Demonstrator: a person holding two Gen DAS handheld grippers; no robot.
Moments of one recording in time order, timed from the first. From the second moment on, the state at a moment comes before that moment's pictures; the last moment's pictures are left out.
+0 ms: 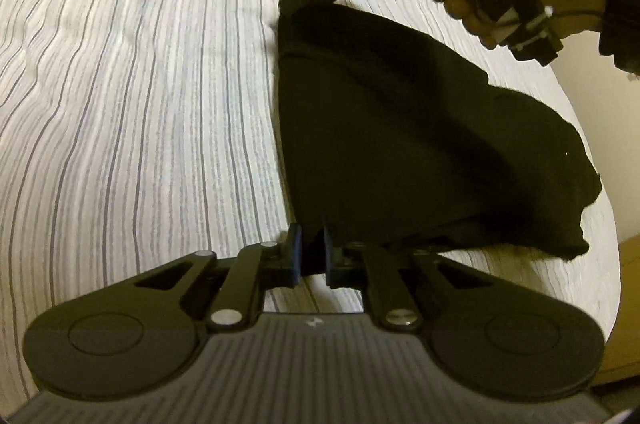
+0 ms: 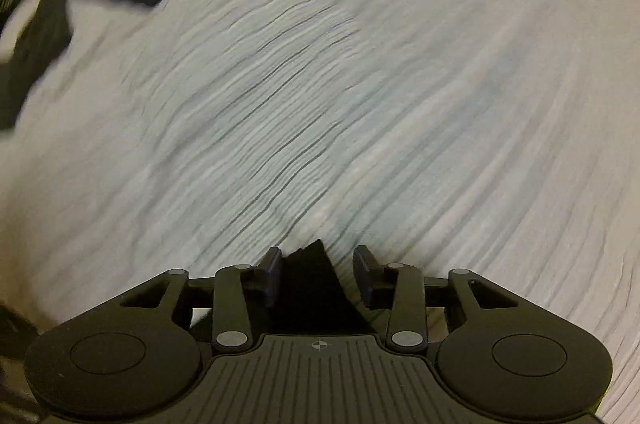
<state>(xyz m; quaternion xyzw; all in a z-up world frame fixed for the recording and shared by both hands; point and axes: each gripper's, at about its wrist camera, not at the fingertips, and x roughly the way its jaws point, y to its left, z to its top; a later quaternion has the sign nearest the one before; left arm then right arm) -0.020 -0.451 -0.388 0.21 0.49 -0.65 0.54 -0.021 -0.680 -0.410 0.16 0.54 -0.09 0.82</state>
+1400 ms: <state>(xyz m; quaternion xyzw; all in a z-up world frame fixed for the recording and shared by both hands) -0.002 -0.409 -0.361 0.28 0.50 -0.66 0.49 -0.244 -0.599 -0.415 0.35 0.43 -0.35 0.76</state>
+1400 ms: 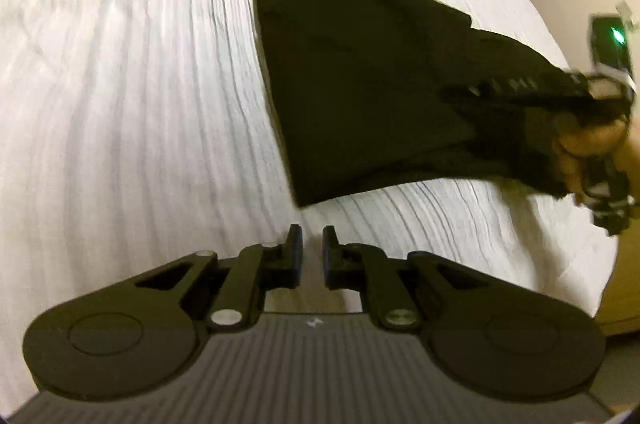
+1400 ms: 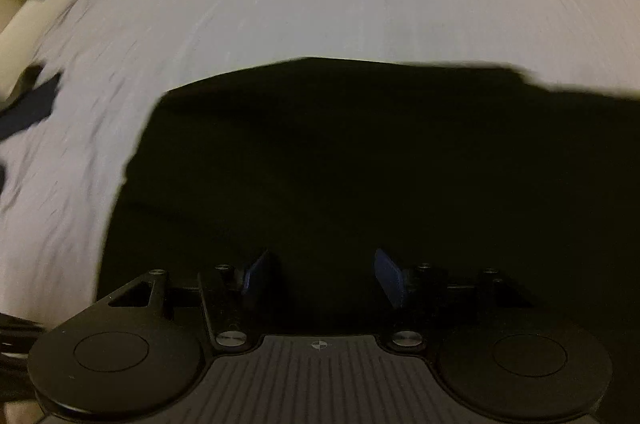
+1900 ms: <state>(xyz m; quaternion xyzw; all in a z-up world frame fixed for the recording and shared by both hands) 0.000 -0.502 -0.349 0.35 0.43 -0.68 0.47 -0.301 -0.484 -0.384 0.37 0.41 -0.38 0.74</state>
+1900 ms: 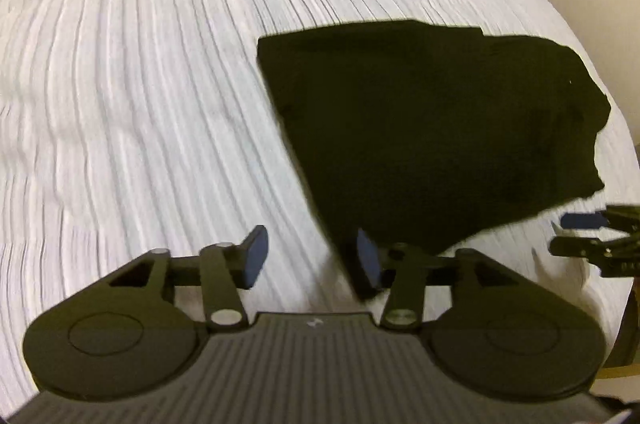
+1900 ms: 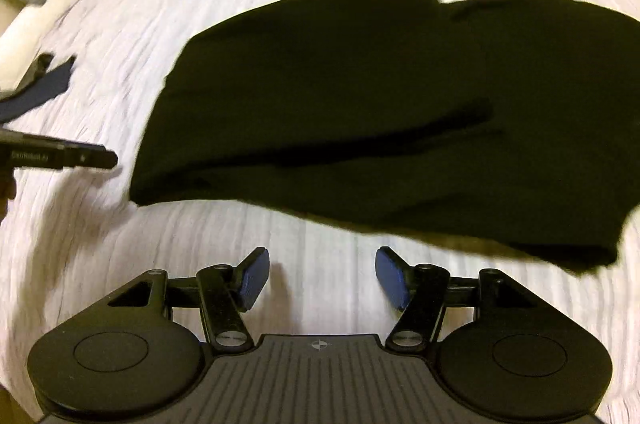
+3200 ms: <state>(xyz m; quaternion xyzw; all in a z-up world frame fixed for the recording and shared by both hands) -0.051 -0.515 -0.337 0.48 0.24 -0.72 0.43 -0.362 -0.612 -0.372 0.40 0.33 -0.45 0.73</state>
